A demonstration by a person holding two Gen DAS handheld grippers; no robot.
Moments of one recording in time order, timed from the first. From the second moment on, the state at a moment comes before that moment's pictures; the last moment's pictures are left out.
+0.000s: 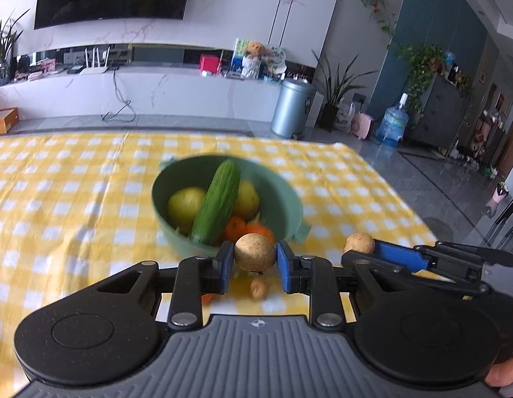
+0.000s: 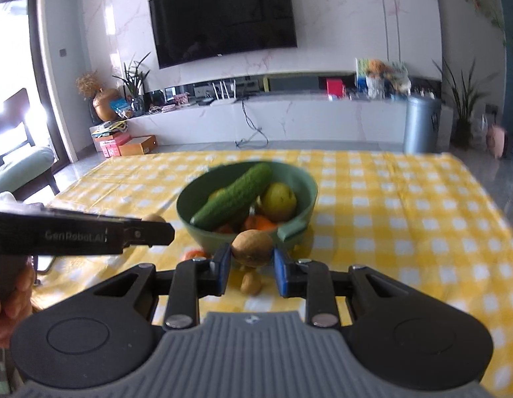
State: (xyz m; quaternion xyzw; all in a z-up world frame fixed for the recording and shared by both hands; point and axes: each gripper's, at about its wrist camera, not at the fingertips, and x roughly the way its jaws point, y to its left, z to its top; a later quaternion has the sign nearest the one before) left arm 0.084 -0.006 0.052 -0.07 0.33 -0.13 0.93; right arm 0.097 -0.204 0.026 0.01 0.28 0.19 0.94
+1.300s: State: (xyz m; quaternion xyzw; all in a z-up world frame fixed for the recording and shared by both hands) left arm 0.212 -0.019 0.004 -0.06 0.46 -0.15 0.87; right arm 0.244 -0.157 -0.026 -0.17 0.38 0.27 0.87
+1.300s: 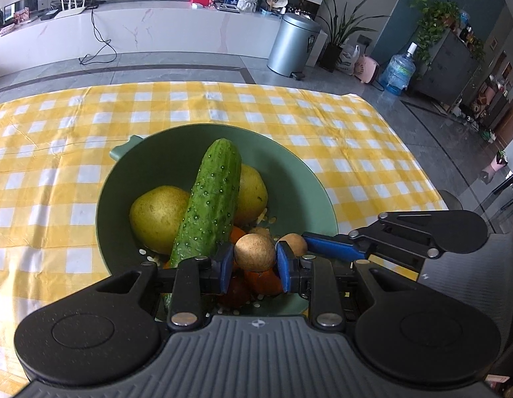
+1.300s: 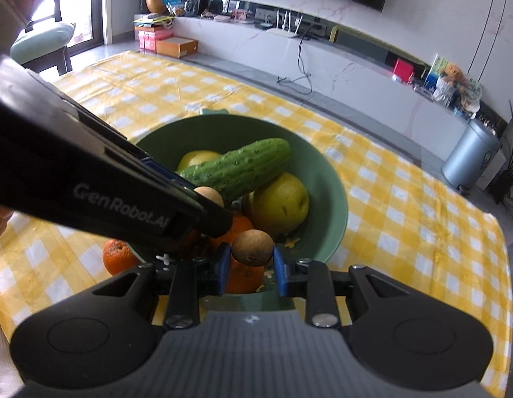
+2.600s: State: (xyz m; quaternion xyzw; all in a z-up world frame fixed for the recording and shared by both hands) left arm 0.155 -0.003 0.062 -0.06 0.39 -0.15 0.91; right arm 0.192 -0.174 0.020 -0.10 0.33 0.22 0.91
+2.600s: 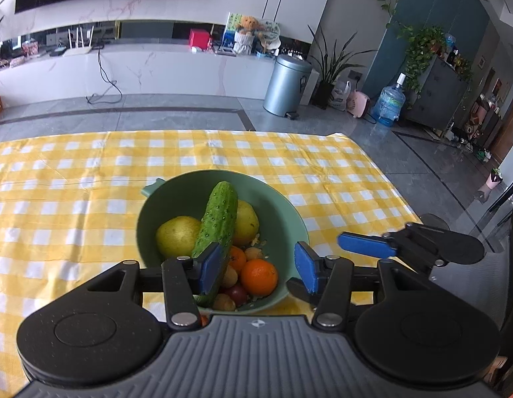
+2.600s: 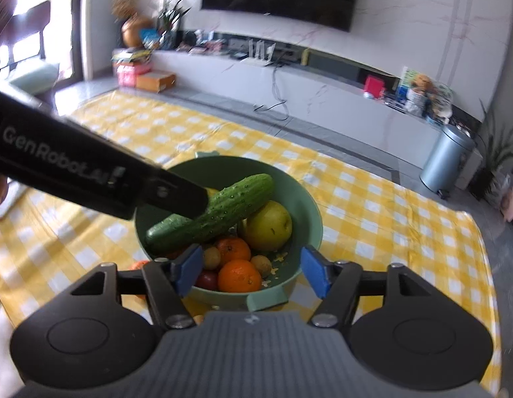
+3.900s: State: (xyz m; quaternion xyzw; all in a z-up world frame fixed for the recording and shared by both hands) left arm 0.068 0.073 -0.042 -0.12 0.42 -0.13 0.89; right arm 0.099 -0.145 -0.069 0.02 0.37 0.15 0.92
